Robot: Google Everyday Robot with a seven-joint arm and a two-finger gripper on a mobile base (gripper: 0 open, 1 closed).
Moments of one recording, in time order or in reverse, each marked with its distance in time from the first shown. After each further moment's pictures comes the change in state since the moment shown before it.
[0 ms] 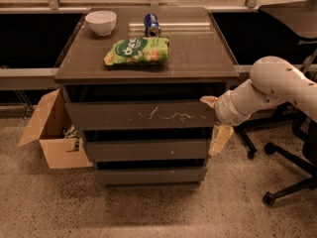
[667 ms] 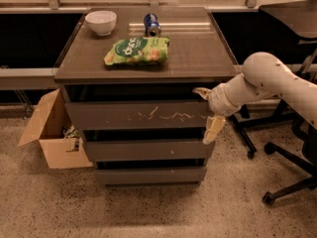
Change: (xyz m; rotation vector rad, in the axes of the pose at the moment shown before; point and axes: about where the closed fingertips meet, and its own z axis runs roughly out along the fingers) arm -0.003 -0.046 0.022 0.034 -0.061 -0.109
